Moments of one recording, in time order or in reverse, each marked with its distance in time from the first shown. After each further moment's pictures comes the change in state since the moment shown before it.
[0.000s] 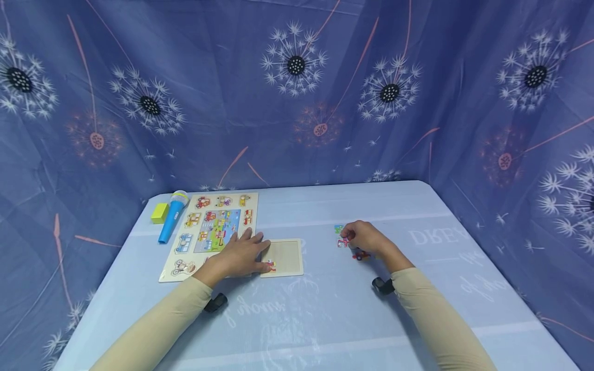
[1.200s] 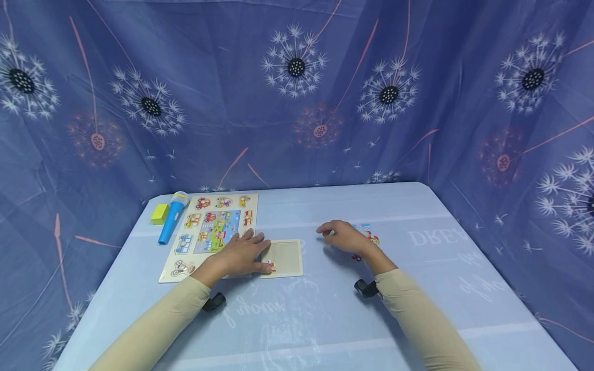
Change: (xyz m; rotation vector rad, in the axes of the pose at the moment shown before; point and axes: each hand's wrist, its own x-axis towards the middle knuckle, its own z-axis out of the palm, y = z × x) left_hand 0.000 -0.003 -0.002 0.002 -0.032 0.032; right_hand 0.006 -0.050 0.017 0.167 -0.006 -0.136
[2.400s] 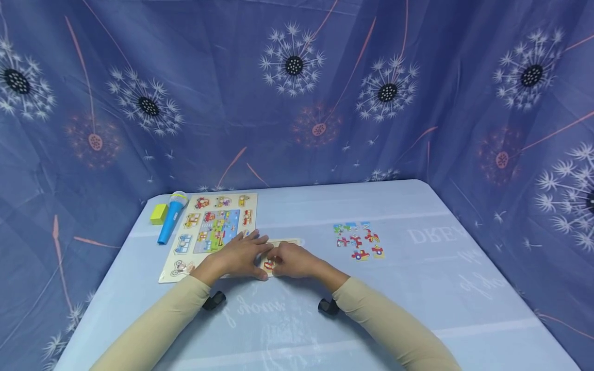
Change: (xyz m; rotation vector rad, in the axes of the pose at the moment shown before) left_hand 0.002 -0.001 -0.004 -0.008 -0.051 0.052; right_hand 0.027 -0.079 0.100 -0.246 -0.146 -0.265
